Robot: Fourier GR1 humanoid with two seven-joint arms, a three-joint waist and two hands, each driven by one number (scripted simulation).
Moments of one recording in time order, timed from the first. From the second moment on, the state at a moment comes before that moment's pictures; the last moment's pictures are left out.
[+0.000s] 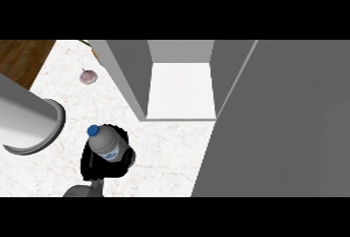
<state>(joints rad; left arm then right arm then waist) -0.06 0.10 -0.19 -1.22 0.49 0.01 -0.51 0.06 -0.31 0.75 -2.47 0.14 -0.46 0.34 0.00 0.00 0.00</state>
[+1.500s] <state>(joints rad) -0.53 0.00 -0.28 -1.24 0.33 0.46 -0.23 0.12 -0.34 0.79 -2.46 0.15 -0.49 0.27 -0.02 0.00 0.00</state>
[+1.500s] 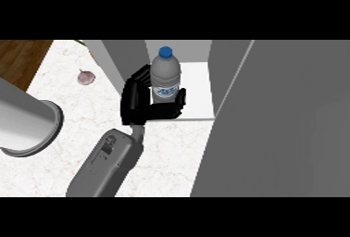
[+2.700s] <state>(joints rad) -1.02 0.01 -0.14 -0.48 0.25 0.58 -0.37 0.12 -0.37 0.78 -2.47 0.12 -0.49 0.24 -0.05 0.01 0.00</state>
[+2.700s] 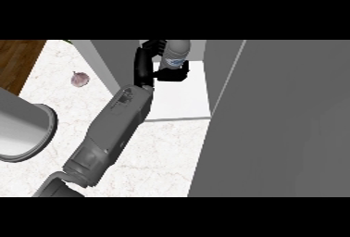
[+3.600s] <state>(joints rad) -1.11 0.01 -0.06 -0.16 0.23 0.66 -0.50 0.15 -0.41 0.78 -2.47 0.09 -0.48 0.16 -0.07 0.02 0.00</state>
